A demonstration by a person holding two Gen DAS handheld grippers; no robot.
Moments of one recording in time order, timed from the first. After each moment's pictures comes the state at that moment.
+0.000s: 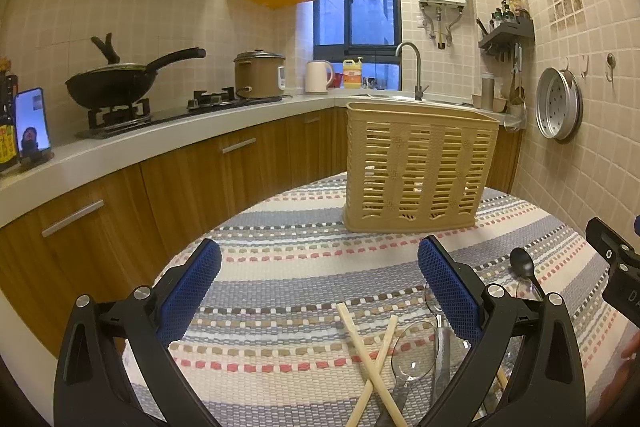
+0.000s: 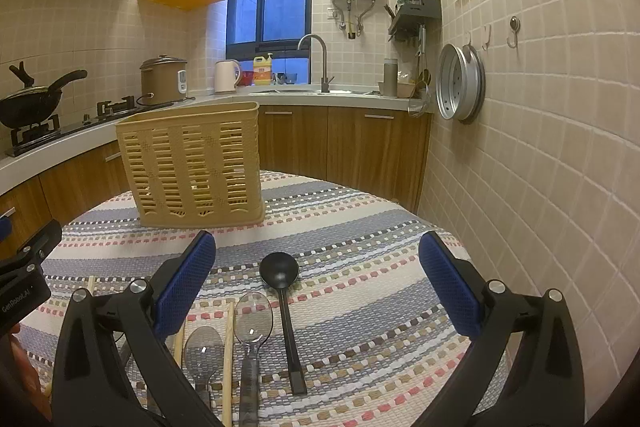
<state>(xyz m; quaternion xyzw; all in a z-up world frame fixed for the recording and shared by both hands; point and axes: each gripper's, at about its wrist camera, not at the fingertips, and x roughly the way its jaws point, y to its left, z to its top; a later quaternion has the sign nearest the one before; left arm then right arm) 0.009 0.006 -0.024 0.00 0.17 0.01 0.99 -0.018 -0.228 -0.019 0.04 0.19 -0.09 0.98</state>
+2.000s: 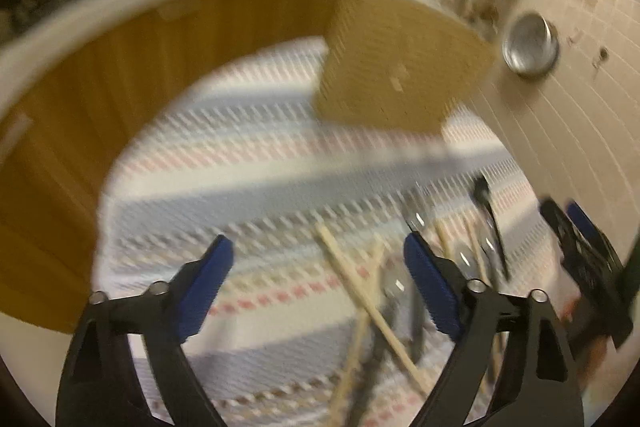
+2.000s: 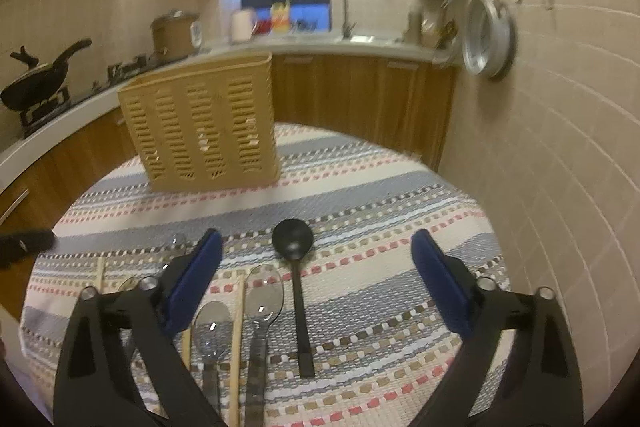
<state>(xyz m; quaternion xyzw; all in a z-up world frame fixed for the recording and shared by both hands) 0.077 0.055 -0.030 -0.08 0.47 -0.15 0.87 0.021 -0.239 -0.013 0.06 0.32 -0.03 0.95</state>
